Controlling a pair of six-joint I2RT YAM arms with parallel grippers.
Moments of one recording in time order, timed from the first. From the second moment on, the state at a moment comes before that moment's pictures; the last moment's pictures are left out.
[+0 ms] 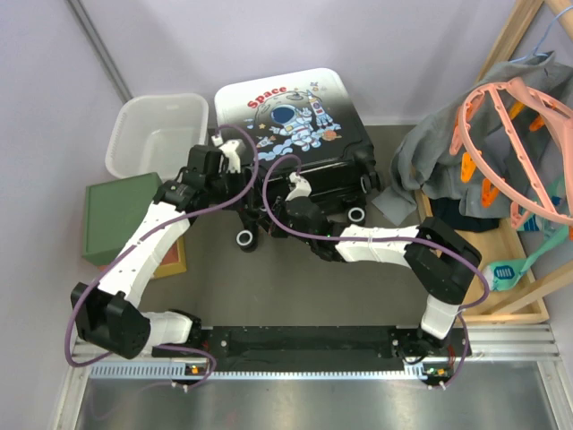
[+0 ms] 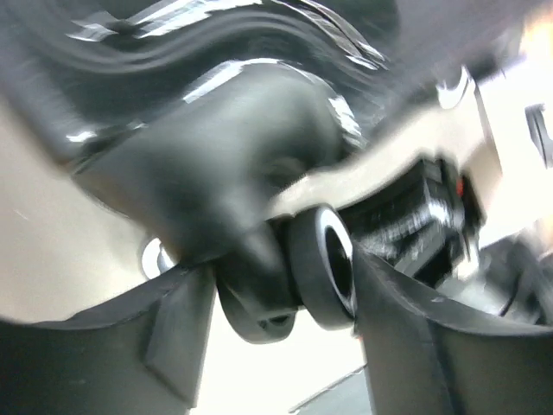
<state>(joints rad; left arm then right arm) -0.34 1.29 1.19 -0.63 0.27 -0.35 0.98 1.77 1.04 0.38 0.15 0.87</state>
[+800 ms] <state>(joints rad) -0.55 1.25 1.42 -1.27 0.23 1.73 0.93 1.74 0.97 0.44 0.07 0.85</state>
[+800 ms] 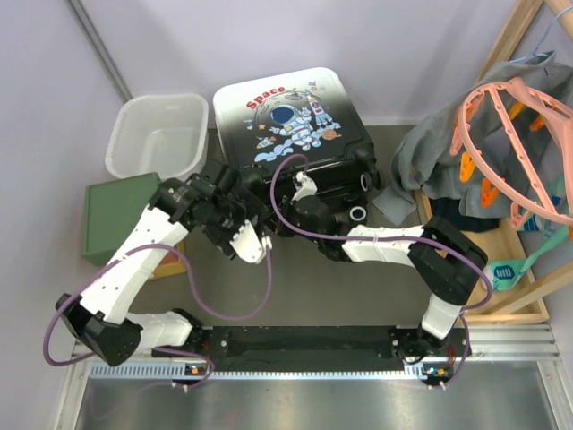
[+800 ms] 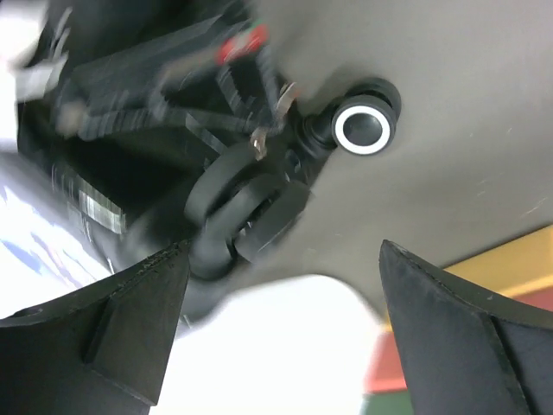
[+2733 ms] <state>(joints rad) -0.84 1.32 1.34 -0.91 0.10 1.25 0.87 1.52 0.74 0.48 -0.02 0.80</state>
